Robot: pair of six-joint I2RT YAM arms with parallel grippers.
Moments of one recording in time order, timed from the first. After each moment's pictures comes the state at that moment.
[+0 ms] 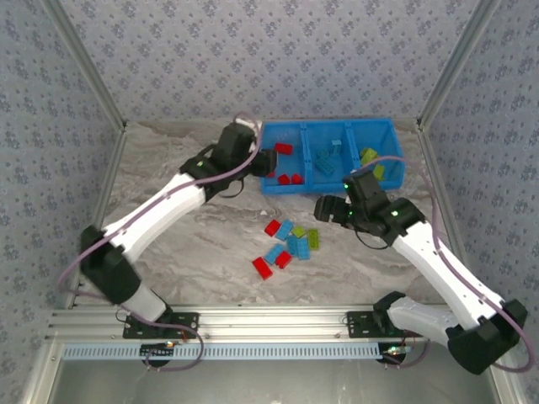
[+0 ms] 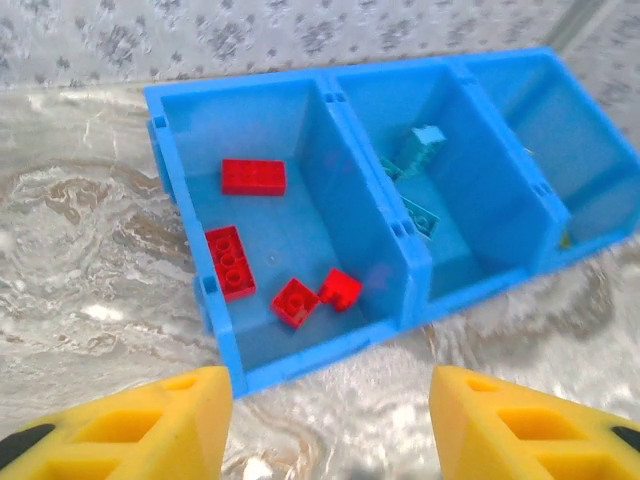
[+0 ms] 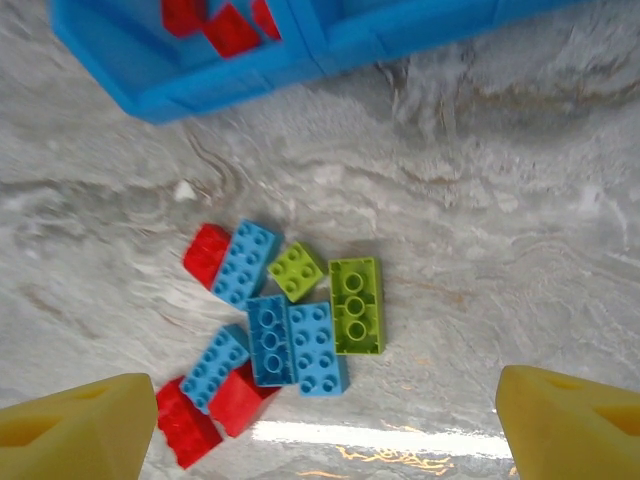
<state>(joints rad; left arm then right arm) -0.72 1.51 1.43 -0.48 -0.12 -0.38 0.54 1.08 1.03 -0.91 0.03 0.67</state>
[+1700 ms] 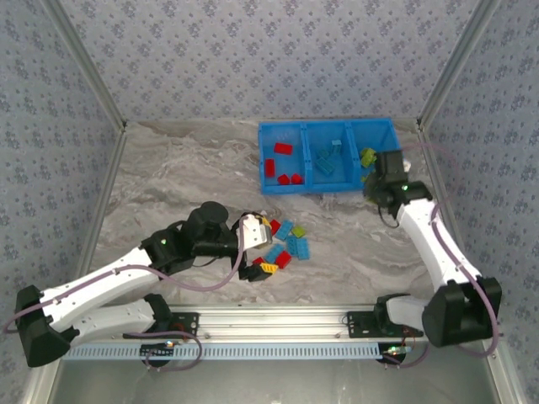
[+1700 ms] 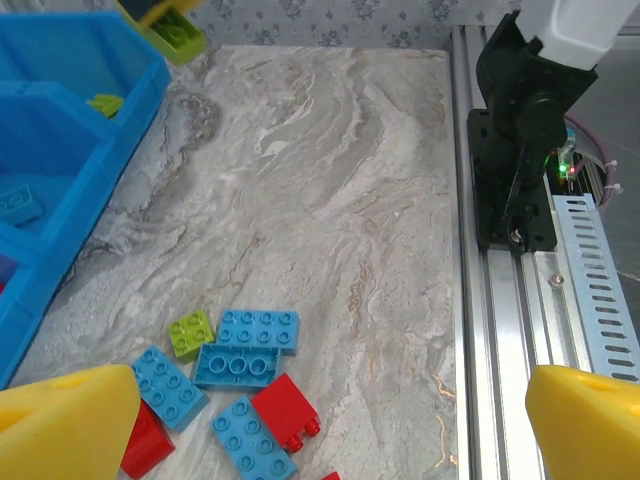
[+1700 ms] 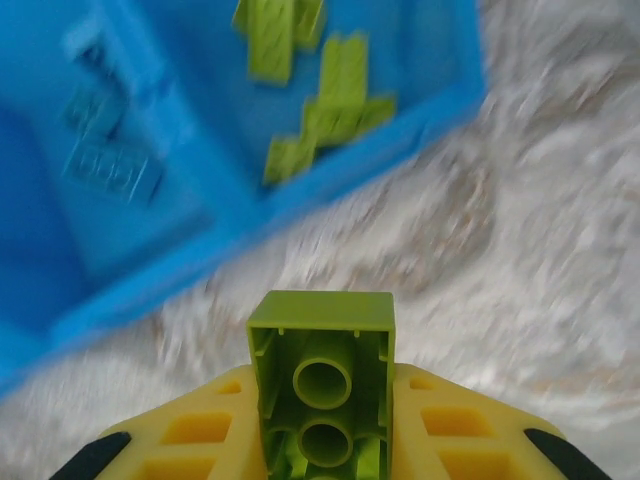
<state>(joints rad) -1.00 0.97 0.82 -0.36 0.36 0.27 0.11 1.27 1.08 -0.72 0.23 0.54</state>
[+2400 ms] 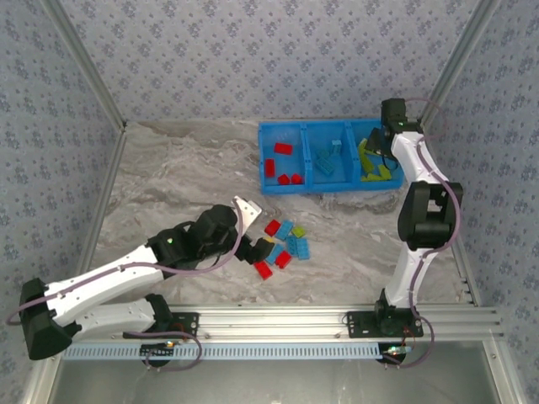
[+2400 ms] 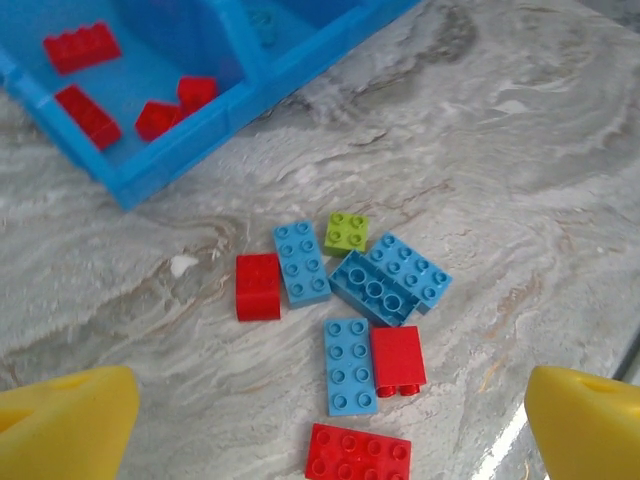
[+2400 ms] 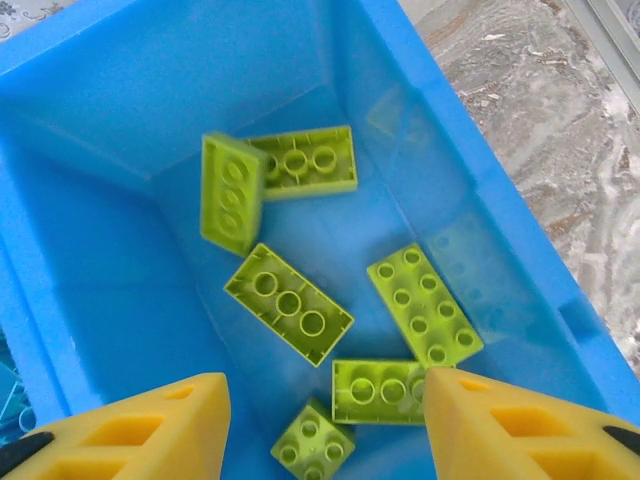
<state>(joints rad) -1.03 1.04 0.86 -0.47 -0.15 -0.24 -0.03 1.93 1.70 -0.75 0.16 0.37</state>
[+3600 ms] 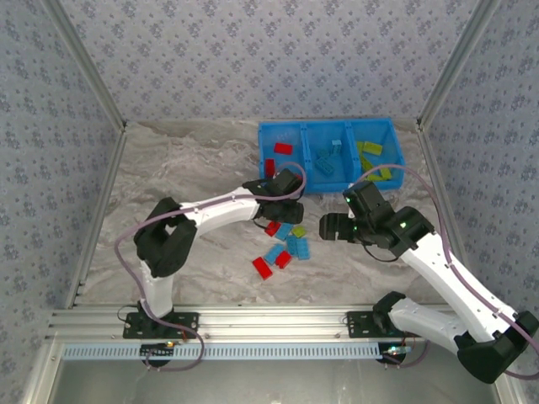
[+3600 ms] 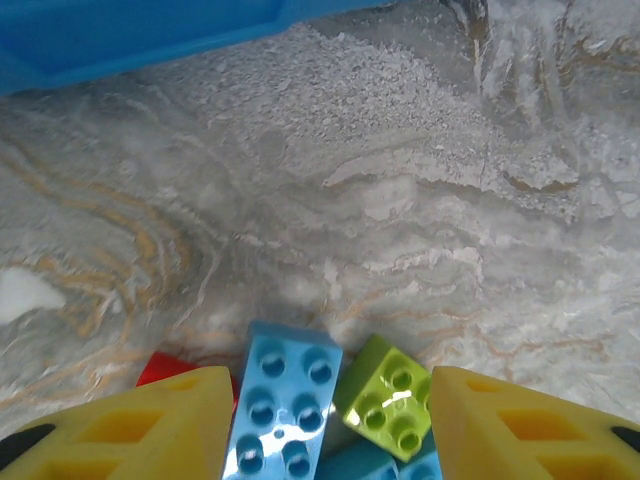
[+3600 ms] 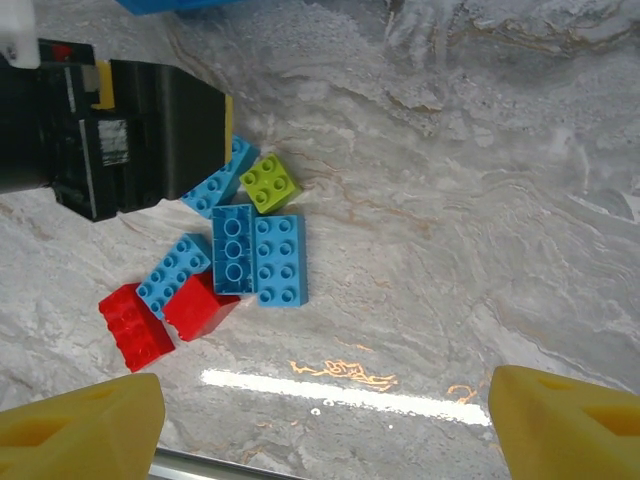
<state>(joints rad) -0.89 1.95 1.44 -0.56 -0.03 -0.63 0.61 0.97 1.04 -1.09 0.05 0.59</state>
